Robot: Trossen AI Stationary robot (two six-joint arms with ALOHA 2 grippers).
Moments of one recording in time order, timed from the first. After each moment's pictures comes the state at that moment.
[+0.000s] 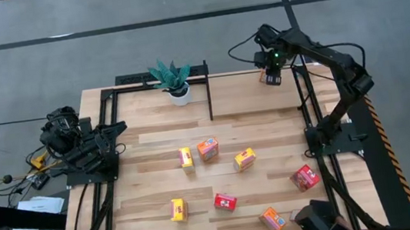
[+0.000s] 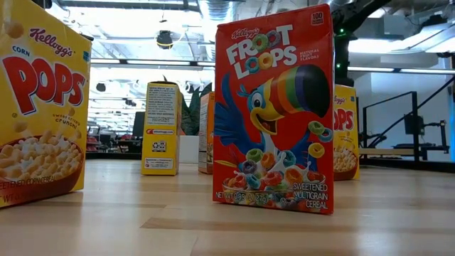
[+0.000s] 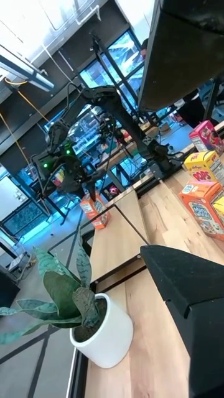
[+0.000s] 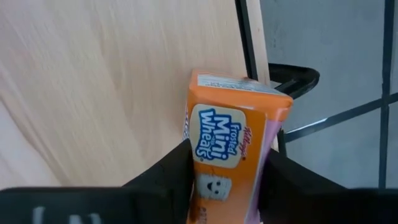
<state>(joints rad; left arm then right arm) -0.99 0.01 0.29 0.35 -1.57 -0.23 -0.94 1.63 1.40 -1.11 0.14 -0.70</state>
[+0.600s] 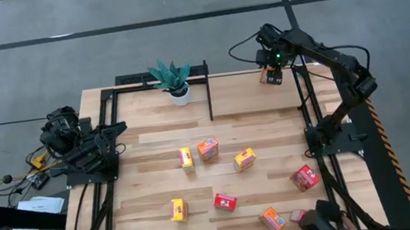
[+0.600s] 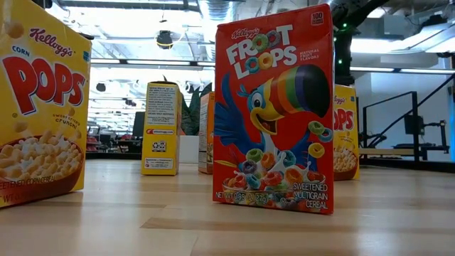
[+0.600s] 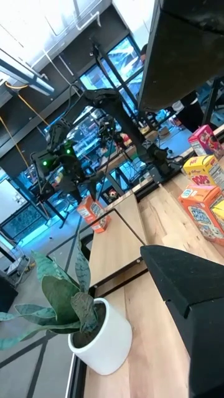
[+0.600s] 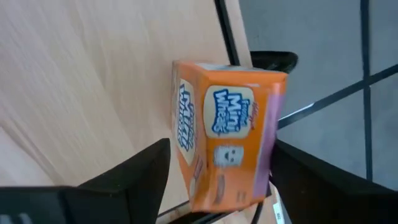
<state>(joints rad) -0.99 0.01 0.29 0.35 -1.56 -0.24 -0.93 1.57 1.39 -1.11 0.22 -0.63</state>
